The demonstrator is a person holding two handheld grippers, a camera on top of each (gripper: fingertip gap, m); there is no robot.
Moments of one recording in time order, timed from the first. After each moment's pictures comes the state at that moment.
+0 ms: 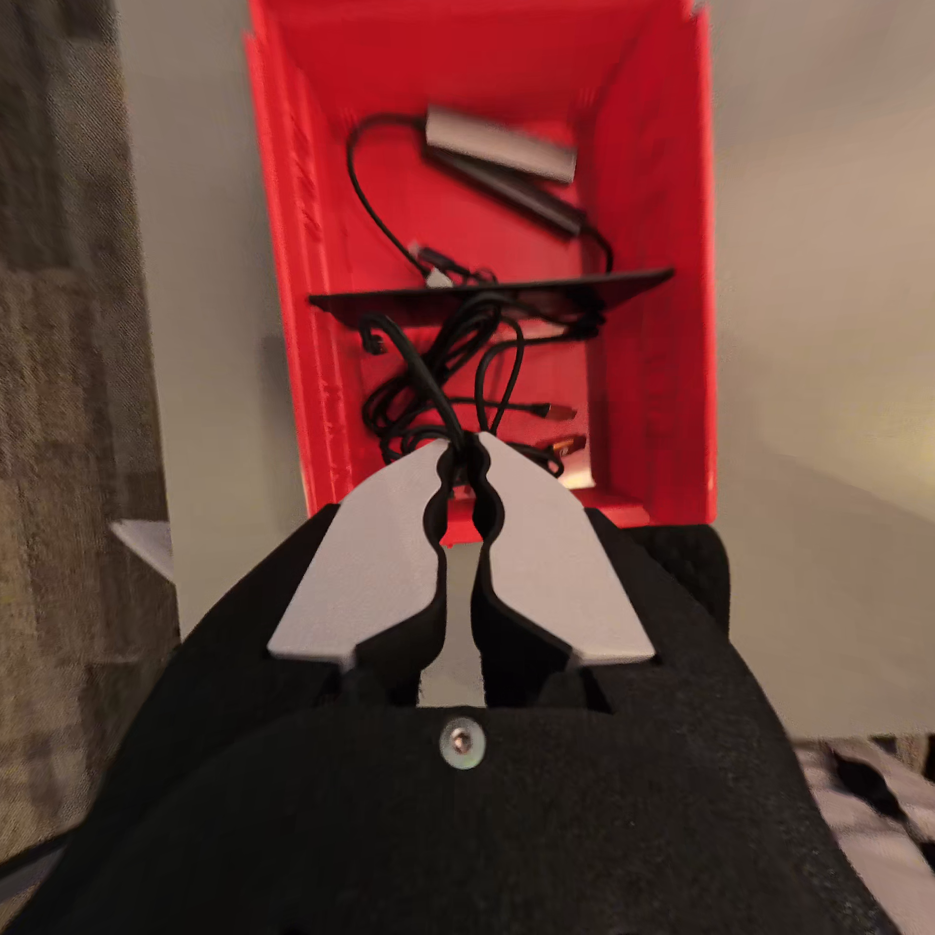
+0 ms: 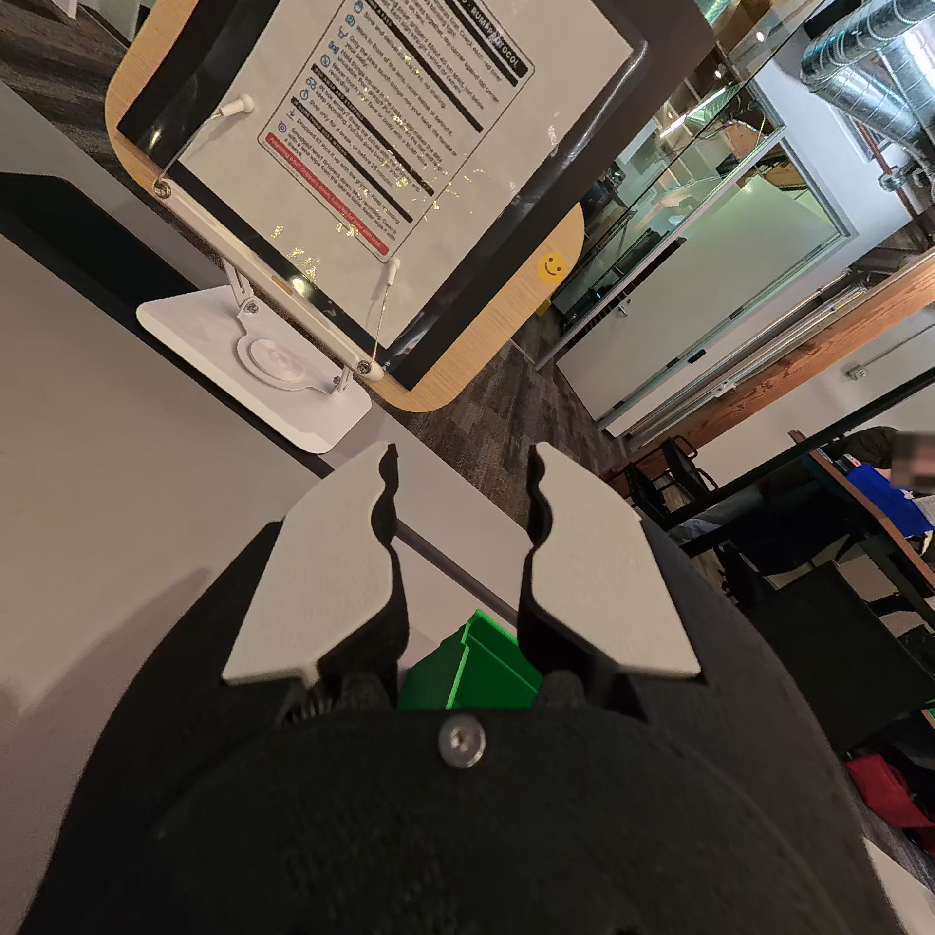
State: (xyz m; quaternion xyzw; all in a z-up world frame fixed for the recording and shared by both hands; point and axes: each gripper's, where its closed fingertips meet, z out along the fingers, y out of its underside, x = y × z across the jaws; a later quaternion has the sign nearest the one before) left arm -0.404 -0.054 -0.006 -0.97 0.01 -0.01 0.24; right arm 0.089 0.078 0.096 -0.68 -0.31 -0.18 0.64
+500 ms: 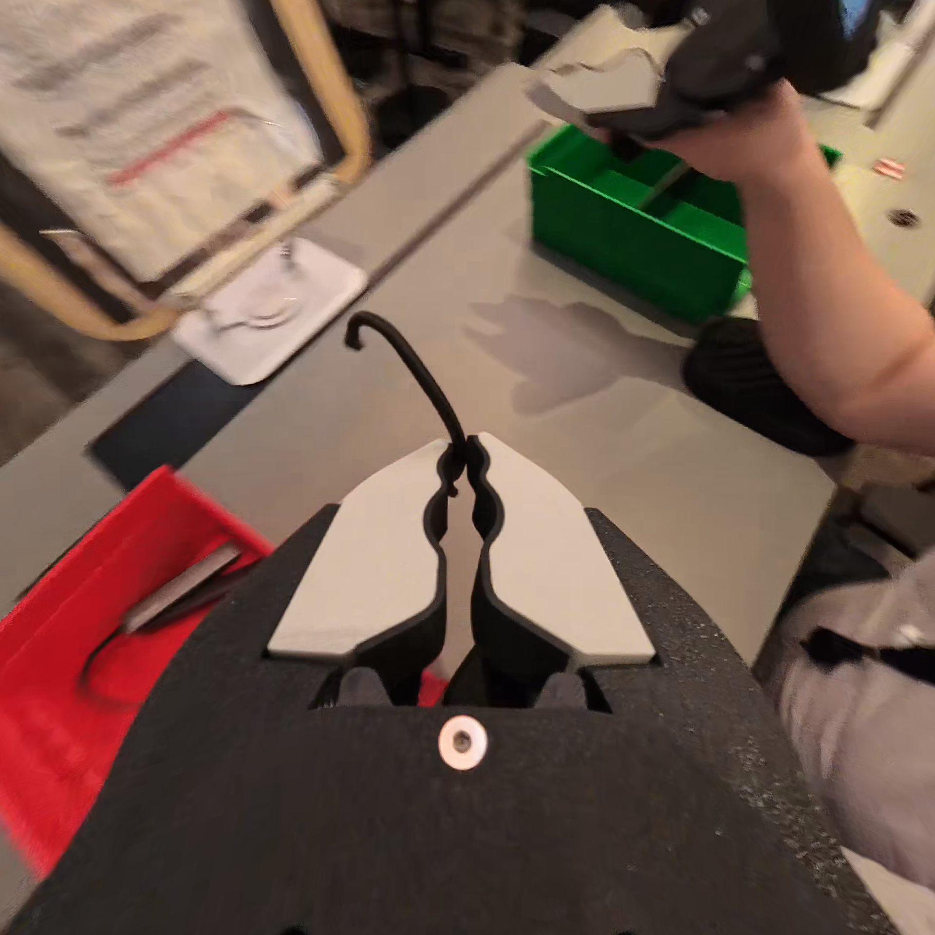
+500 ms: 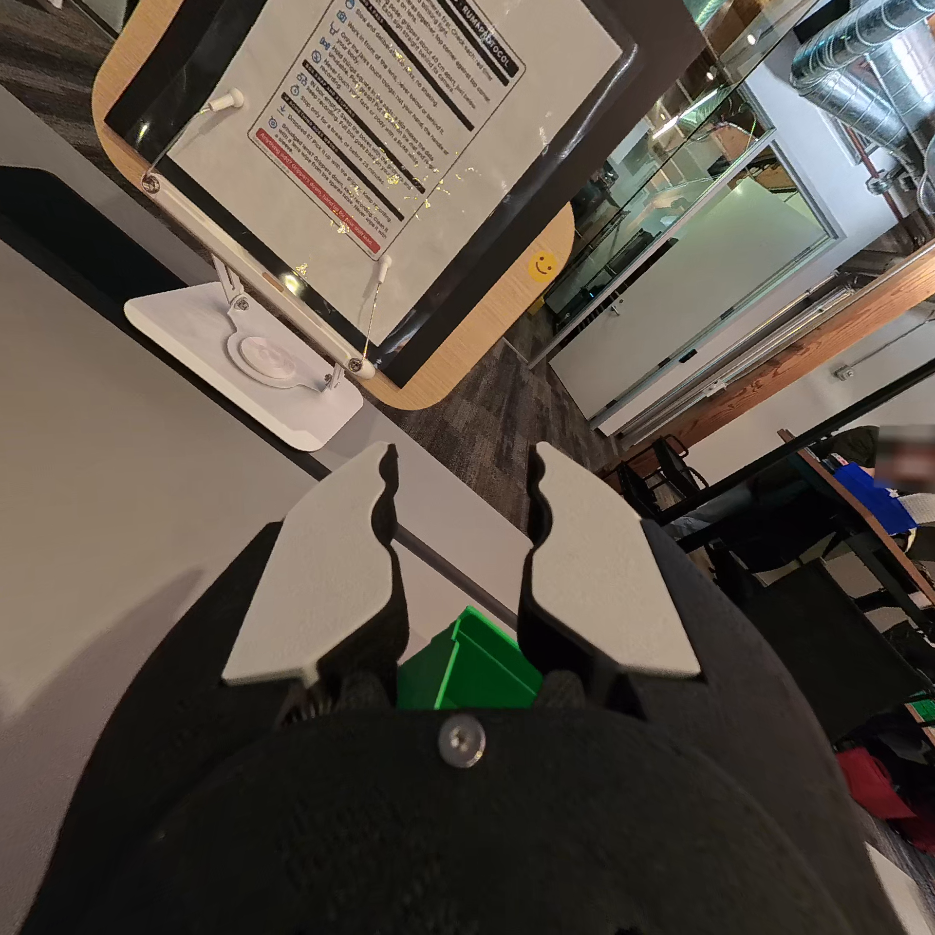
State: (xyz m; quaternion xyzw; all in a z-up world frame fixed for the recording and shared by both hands) left arm -0.182 -0.076 0.105 -0.79 0.40 -0.17 0.44; right arm 0.094 0.076 0.099 -0.68 -0.31 -0.19 0.64
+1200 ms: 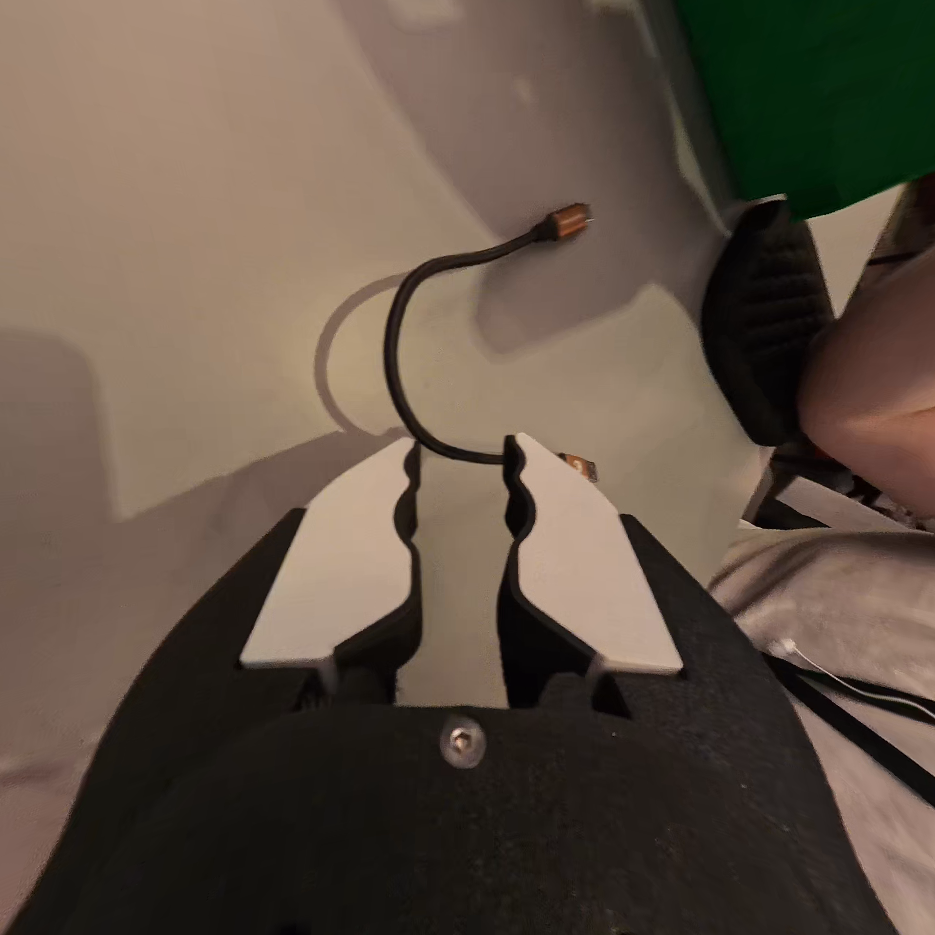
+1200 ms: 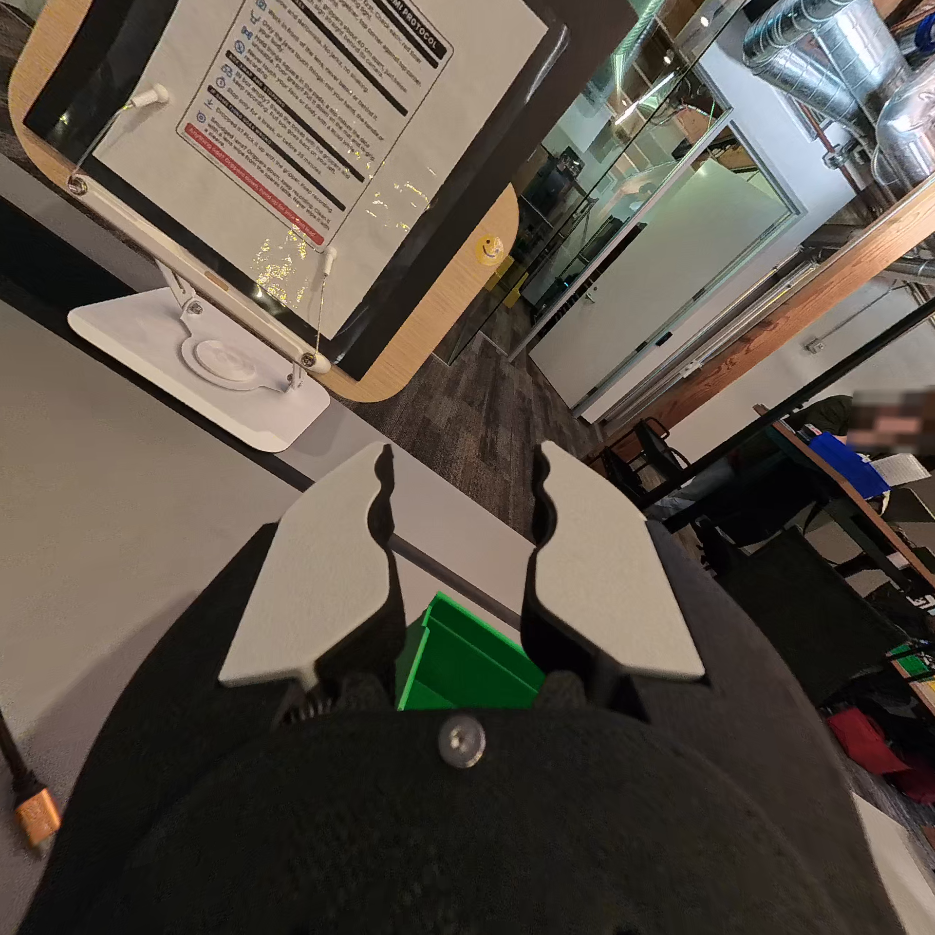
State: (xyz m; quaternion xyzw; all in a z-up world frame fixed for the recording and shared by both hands) left arm -0.047 -0.009 -0.123 -0.86 0.40 -0.31 0.03; right arm 0.122 0.073 0.111 -0.68 -0.27 -0.19 0.65
